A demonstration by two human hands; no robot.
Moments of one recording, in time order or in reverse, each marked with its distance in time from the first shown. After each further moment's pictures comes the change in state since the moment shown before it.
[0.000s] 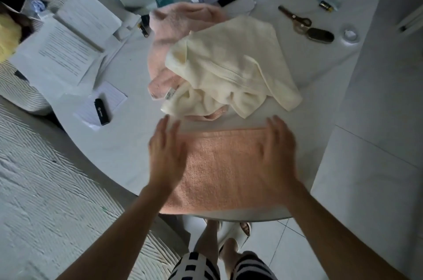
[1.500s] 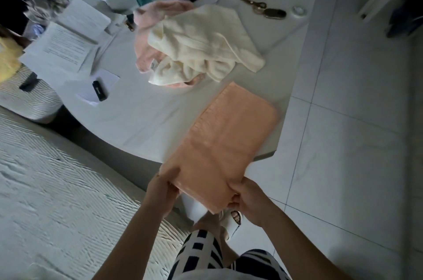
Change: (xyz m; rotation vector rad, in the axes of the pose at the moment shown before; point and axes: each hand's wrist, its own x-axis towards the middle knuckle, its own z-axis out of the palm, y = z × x) left_hand -0.183 0.020 -0.026 -1.343 -0.363 -1.015; right_hand -0.229 0.011 0.001 1.454 -0.714 0.884
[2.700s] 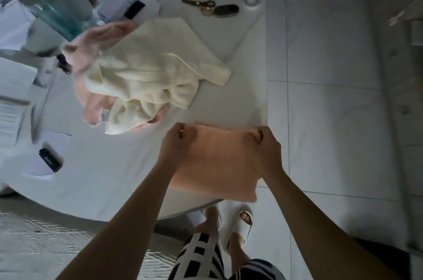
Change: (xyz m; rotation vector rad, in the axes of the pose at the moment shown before) left_hand 0.121 0.108 0.171 1.250 -0.109 0.537; right_hand 0.066 -0.140 -0.045 -0.539 0.843 -0.514
